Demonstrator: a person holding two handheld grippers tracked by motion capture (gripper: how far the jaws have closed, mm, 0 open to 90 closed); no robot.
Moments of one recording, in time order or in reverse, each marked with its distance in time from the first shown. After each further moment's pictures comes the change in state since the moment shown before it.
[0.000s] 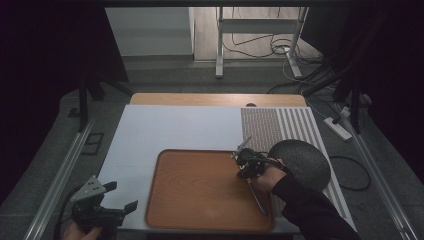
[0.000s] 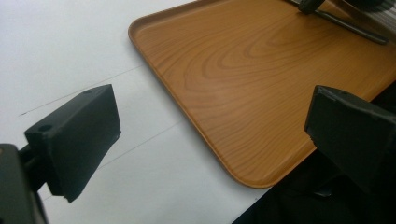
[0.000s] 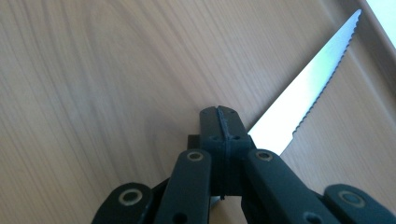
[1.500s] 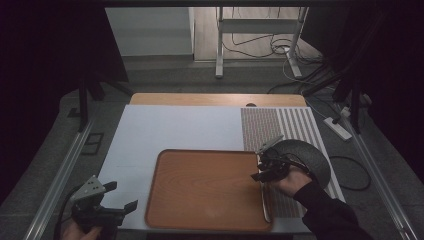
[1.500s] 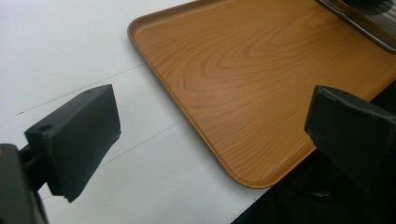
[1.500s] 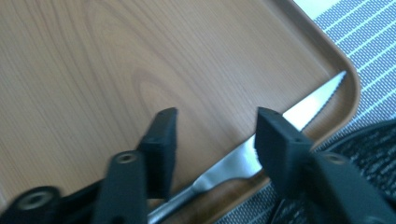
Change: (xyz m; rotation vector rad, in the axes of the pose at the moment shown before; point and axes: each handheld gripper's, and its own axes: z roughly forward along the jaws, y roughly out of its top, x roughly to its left) left arm 0.001 0.000 0.000 0.001 -0.008 -0.010; right arm -0.012 -0.049 -0.046 -0.148 -0.027 0.133
